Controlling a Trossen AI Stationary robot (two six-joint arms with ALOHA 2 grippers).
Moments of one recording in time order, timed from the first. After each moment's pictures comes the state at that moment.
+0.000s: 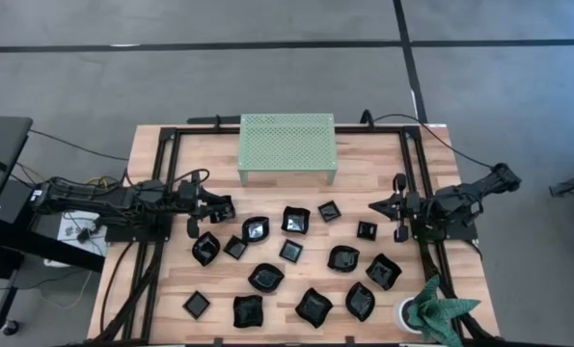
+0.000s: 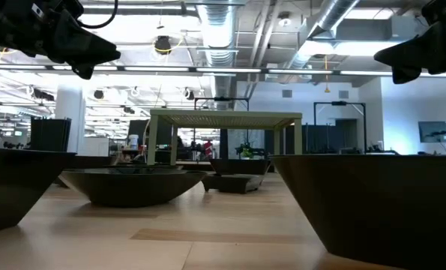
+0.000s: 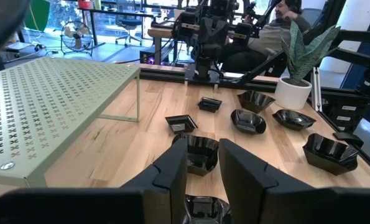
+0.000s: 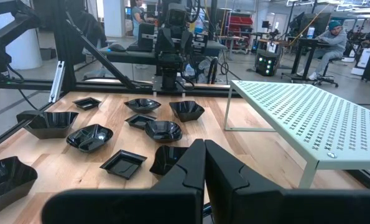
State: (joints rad) left arm -0.10 0.38 0.20 0.05 -0.16 -0.06; right arm 0.44 0.02 0.11 -0.15 0.55 -0.05
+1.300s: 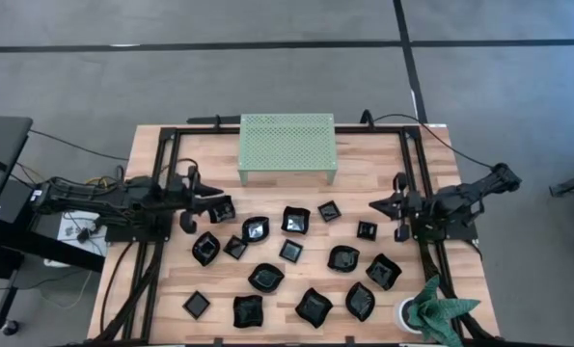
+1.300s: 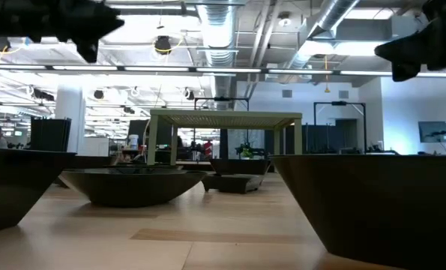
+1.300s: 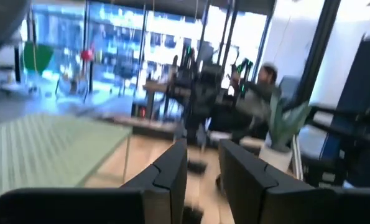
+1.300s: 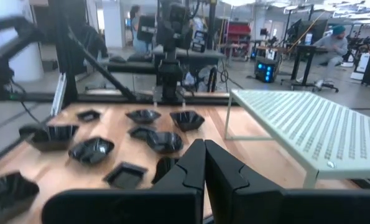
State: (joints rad) left arm -0.10 0.38 0.20 0.32 -0.16 -0.11; right arm 0.44 0.02 0.11 -0.09 0.55 -0.05
